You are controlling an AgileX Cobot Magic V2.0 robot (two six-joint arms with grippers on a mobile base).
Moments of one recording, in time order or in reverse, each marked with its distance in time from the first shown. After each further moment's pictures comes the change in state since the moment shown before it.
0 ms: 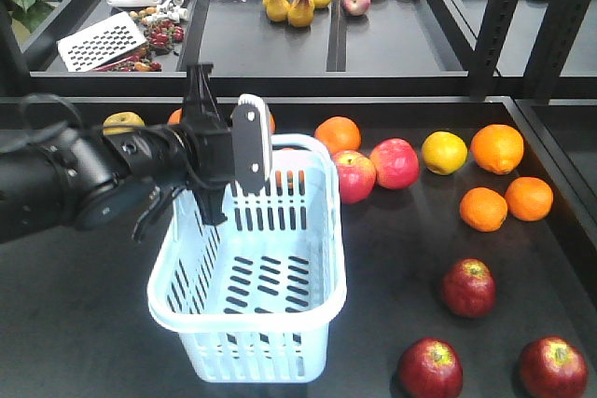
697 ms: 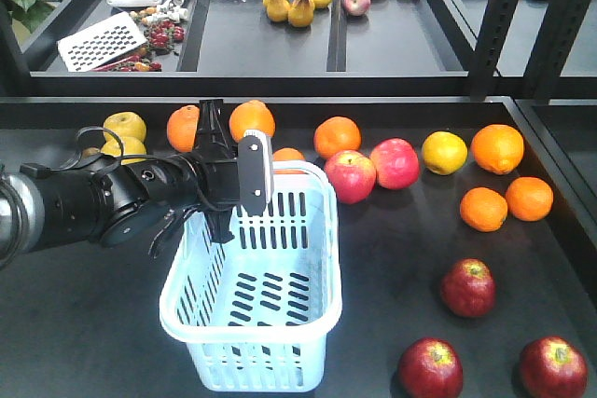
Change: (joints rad) left arm 0.041 0.142 0.014 0.007 -0.152 0.006; right arm 0.000 0.000 0.000 0.000 0.000 0.000
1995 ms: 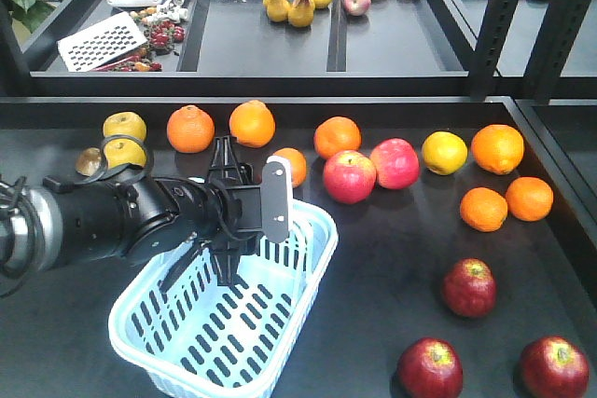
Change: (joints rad) left arm -0.122 -0.027 -0.002 -0.109 0.337 -0.053; right arm 0.000 0.000 0.000 0.000 0.000 0.000
